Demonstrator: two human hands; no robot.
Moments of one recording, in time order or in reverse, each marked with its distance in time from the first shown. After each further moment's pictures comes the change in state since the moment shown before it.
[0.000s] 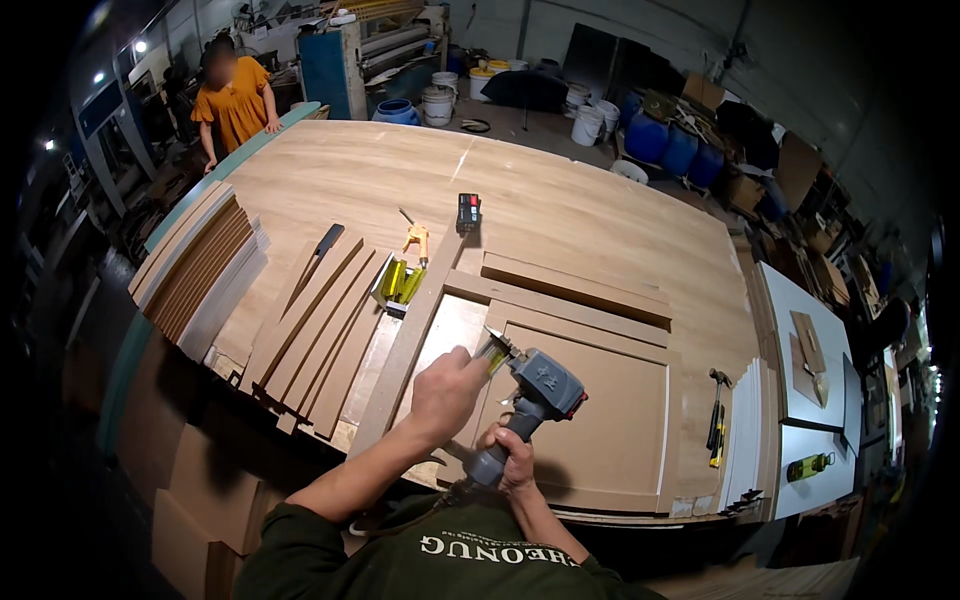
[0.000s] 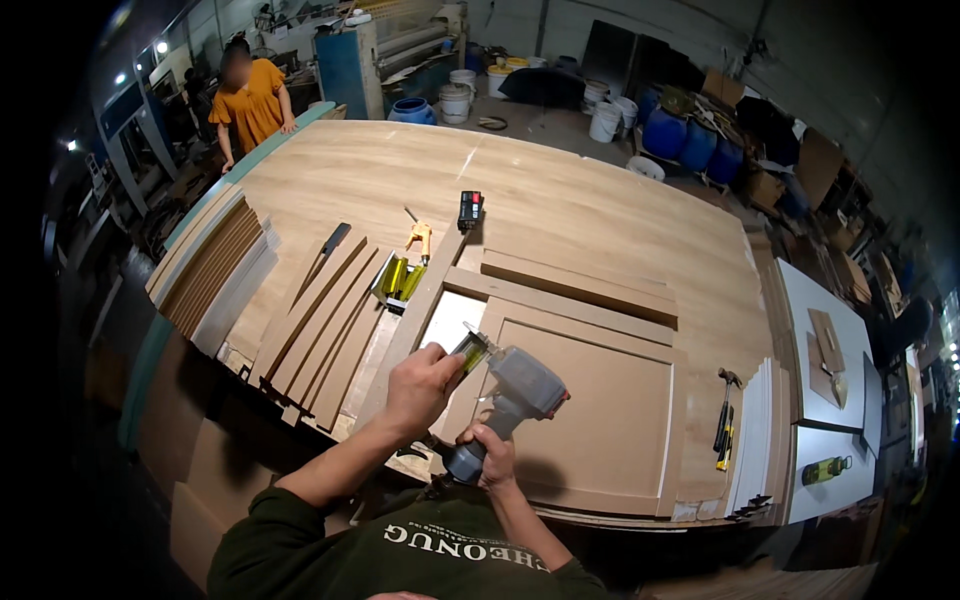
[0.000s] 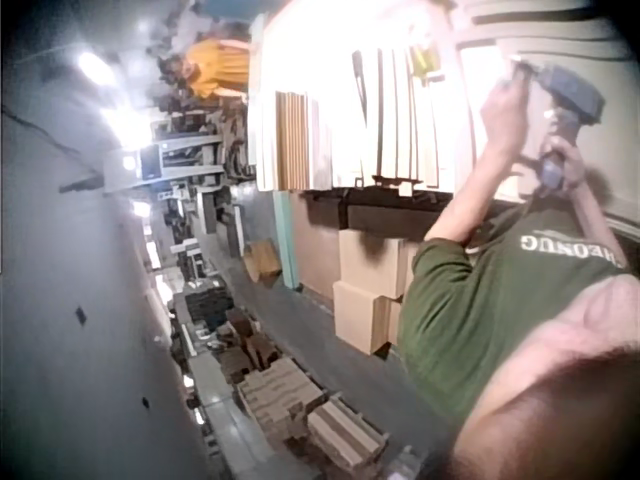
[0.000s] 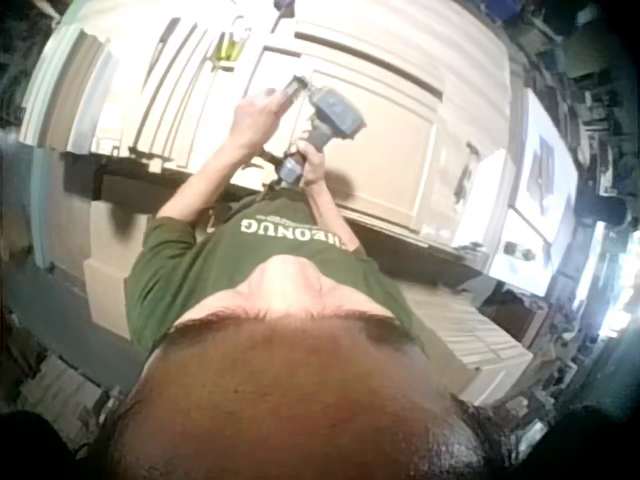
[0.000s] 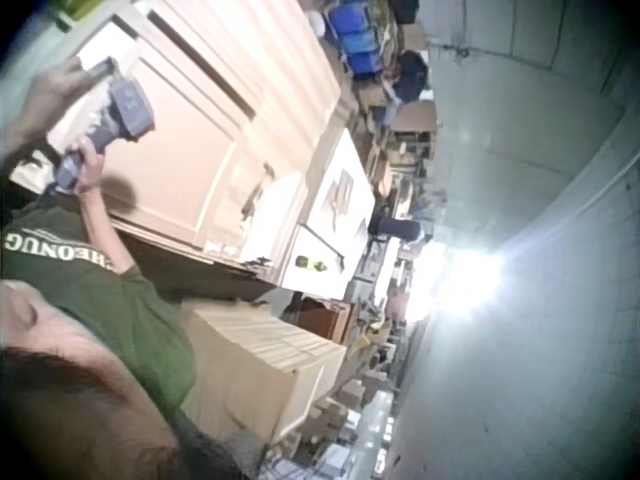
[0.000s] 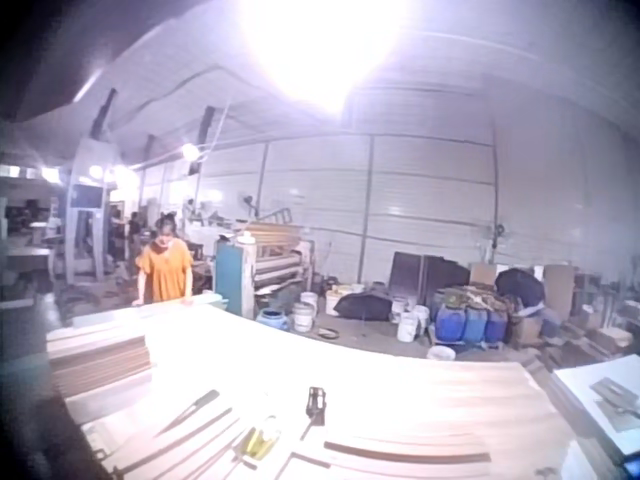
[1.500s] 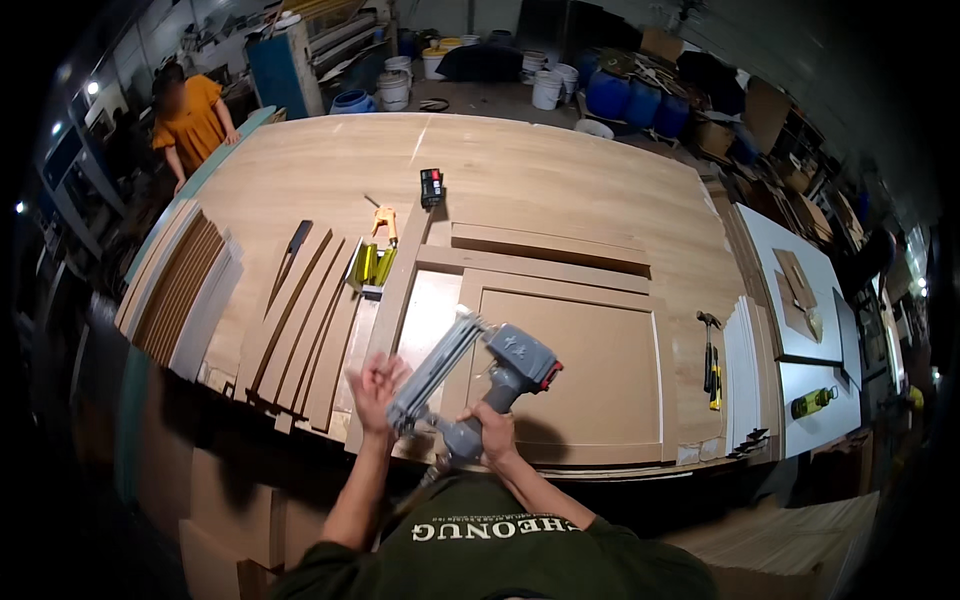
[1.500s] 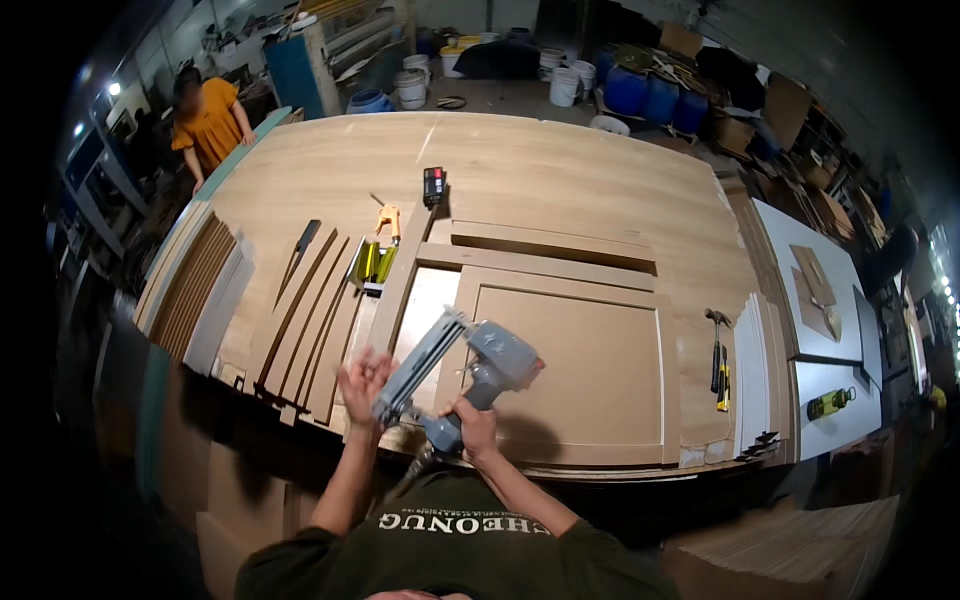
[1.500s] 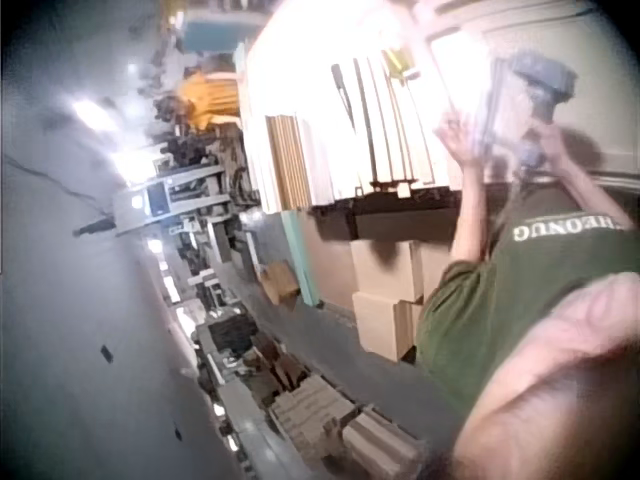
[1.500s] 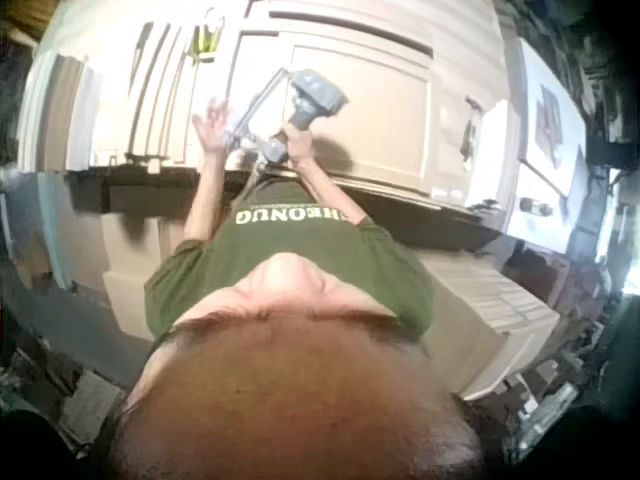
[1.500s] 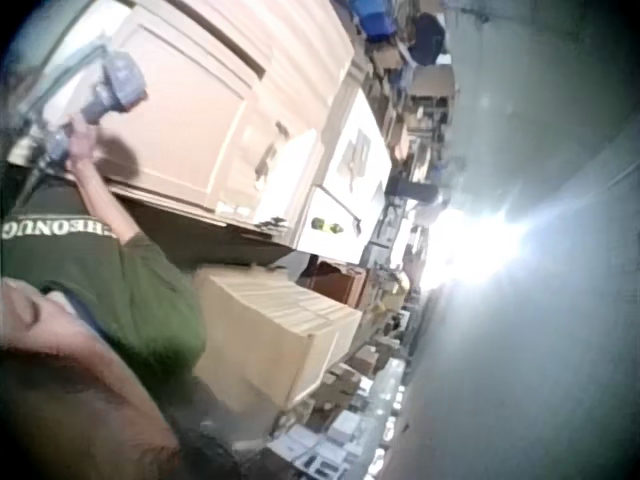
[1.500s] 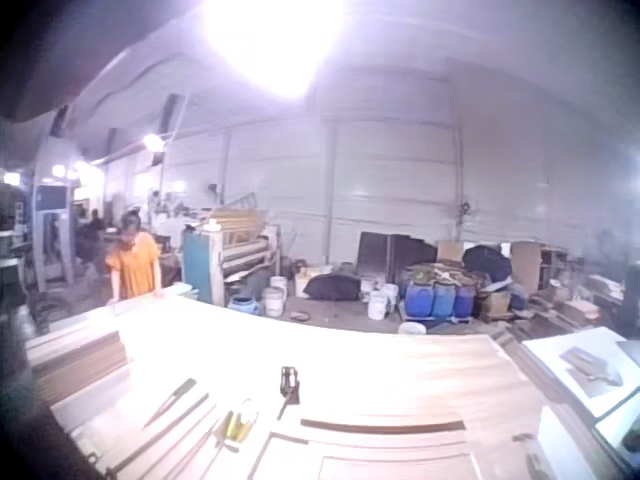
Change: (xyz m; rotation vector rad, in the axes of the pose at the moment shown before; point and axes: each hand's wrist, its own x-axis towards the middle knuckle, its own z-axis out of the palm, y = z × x) left_hand -0.115 -0.076 0.046 -1.666 0.393 -0.937; right_hand -0.012 0.021 0.003 -0.276 0.266 -0.042
